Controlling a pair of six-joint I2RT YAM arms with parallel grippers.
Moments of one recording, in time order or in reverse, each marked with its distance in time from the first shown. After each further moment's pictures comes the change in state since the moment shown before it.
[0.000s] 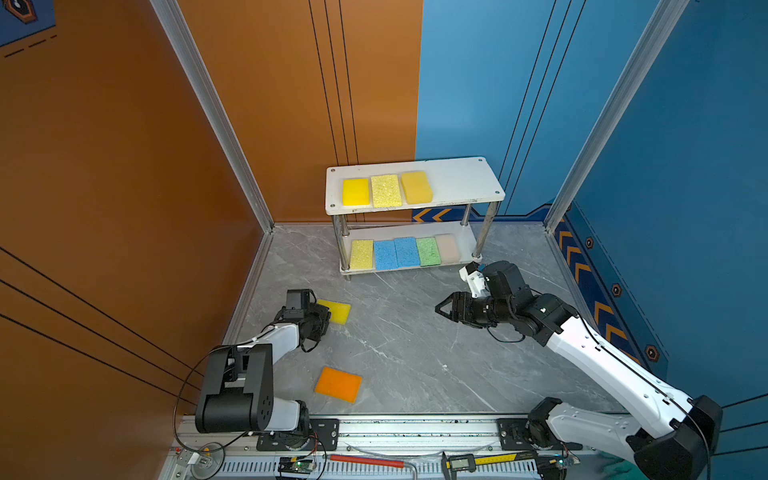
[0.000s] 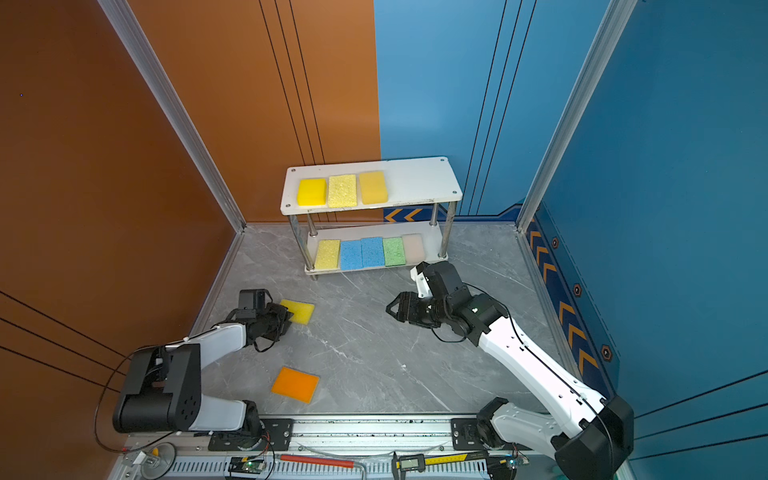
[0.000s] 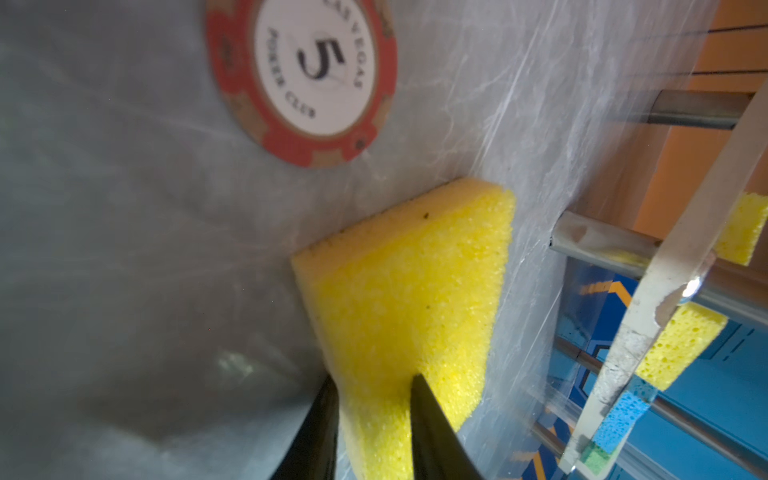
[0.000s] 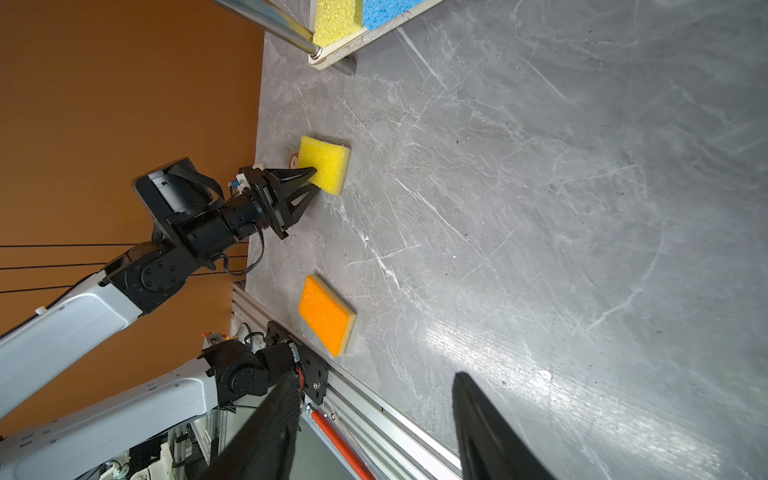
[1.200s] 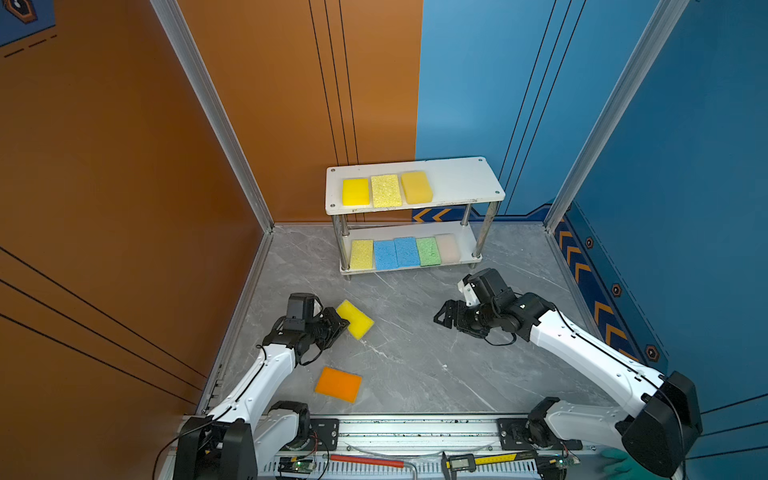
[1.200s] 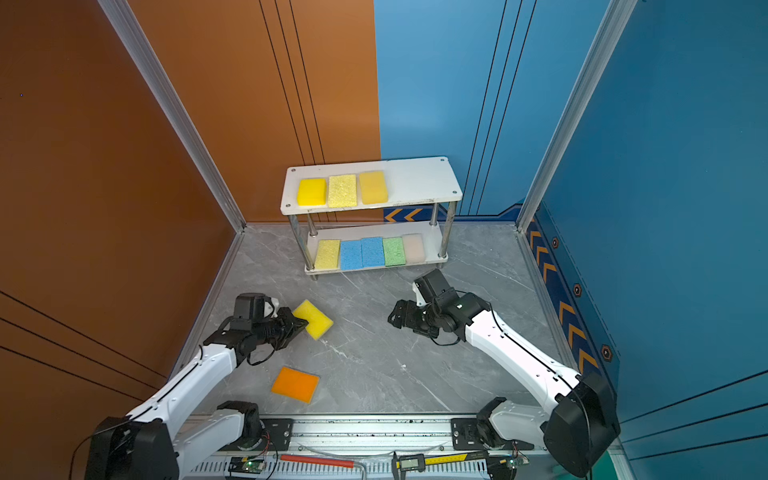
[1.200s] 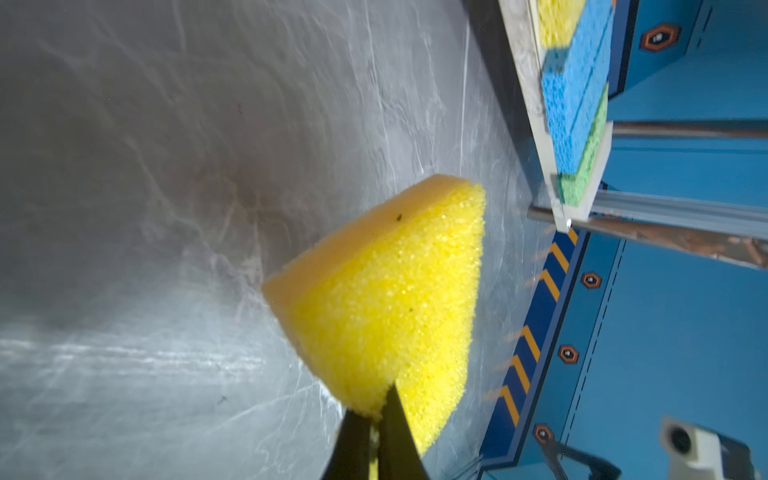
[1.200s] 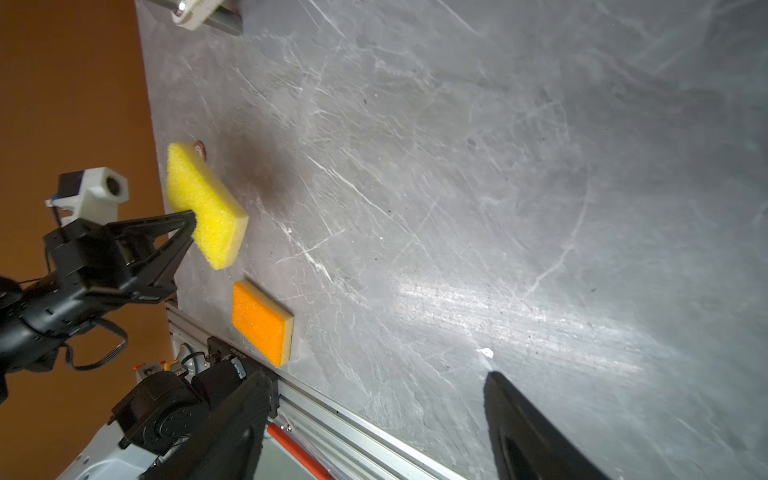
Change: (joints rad) left arm -0.168 -0.425 -0.026 -0.307 0.243 0.305; right arm 0.005 0.111 -0.084 -0.040 0.072 0.027
